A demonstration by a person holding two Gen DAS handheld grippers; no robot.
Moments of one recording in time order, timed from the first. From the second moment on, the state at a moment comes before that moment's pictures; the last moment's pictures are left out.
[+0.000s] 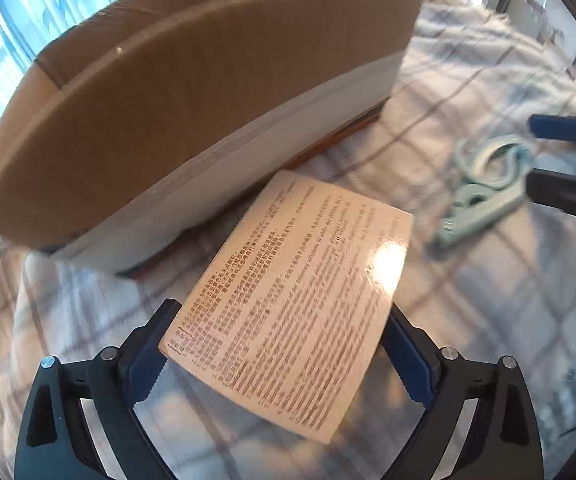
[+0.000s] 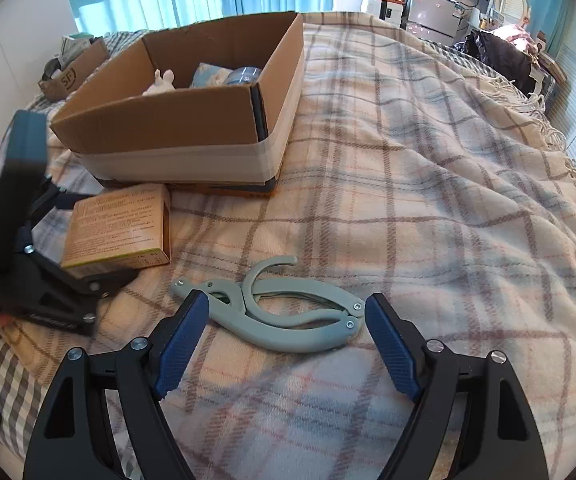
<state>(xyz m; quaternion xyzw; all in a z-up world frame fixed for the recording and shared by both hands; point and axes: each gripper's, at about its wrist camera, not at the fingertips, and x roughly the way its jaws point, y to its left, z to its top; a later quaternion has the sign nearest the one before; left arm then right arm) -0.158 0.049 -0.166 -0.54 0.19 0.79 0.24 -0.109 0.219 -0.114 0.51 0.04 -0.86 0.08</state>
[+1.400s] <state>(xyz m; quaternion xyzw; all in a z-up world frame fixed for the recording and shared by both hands) -0.132 0.015 -0.168 -0.58 -0.02 0.80 0.18 -0.137 0.191 -0.145 0.54 0.04 -0.84 0.08</state>
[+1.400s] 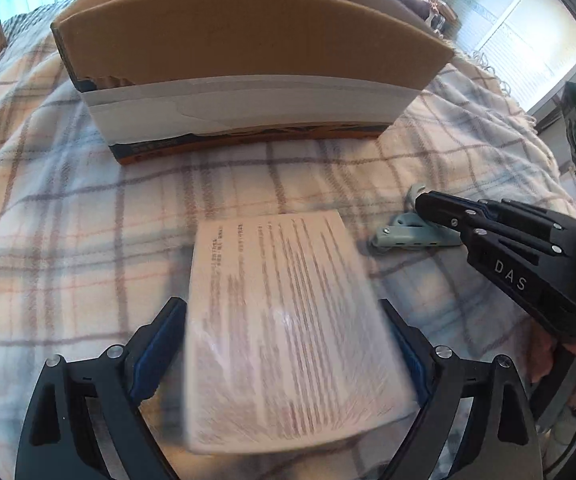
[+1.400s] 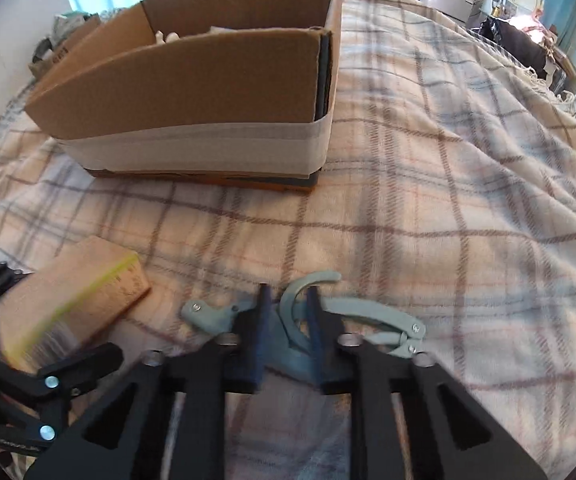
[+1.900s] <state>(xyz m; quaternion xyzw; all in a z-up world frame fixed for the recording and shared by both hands) -0.128 0.007 -0.164 -0.55 -0.01 0.82 0.13 -0.109 0.217 -0.112 0.52 -0.03 -0.85 0.09</state>
